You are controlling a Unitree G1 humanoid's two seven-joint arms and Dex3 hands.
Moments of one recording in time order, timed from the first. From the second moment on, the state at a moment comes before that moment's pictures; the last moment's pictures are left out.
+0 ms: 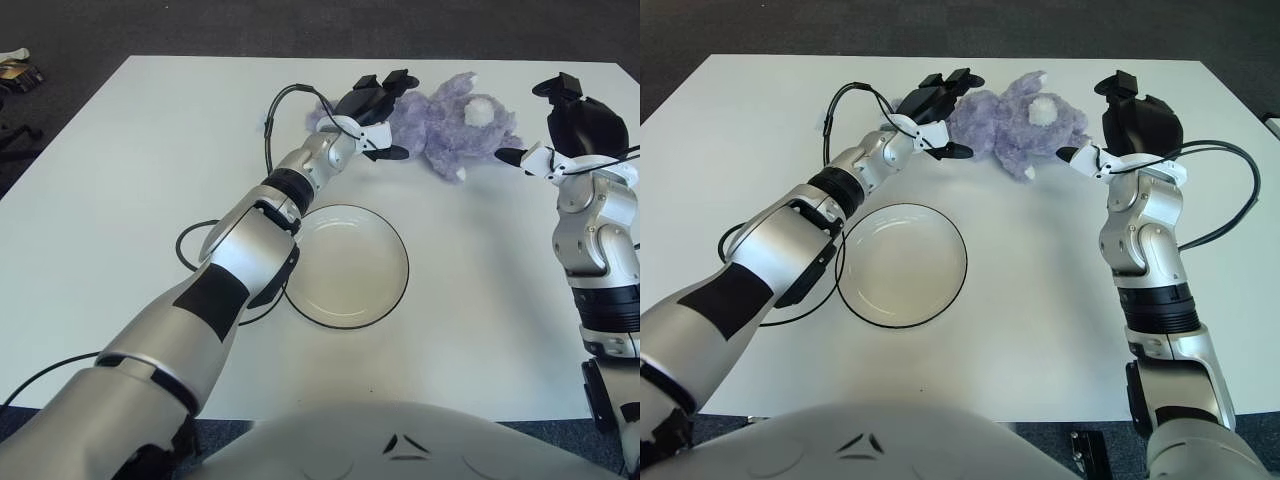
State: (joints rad) left arm -1.19 -0.04 -0.43 1.27 0.58 -0.43 0.24; right arm -0.39 -0.60 0.03 -0.06 -0.84 0.35 0.10
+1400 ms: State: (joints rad) left arm -1.16 -0.04 -0.41 1.25 0.56 -0.41 0.23; right arm -0.74 -0.69 0.20 0.47 -0.76 0.13 0.23
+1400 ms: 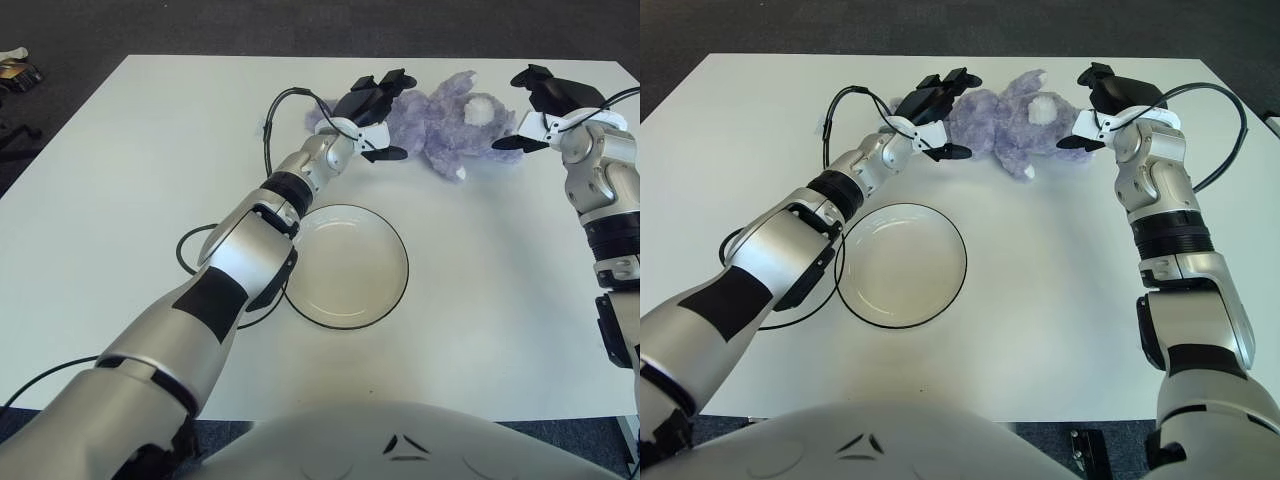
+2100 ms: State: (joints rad) left arm -1.16 -0.04 -0.40 1.24 0.55 -0.41 0.22; right arm -0.87 -0.65 0.24 0.78 -0.61 -0.06 0.29
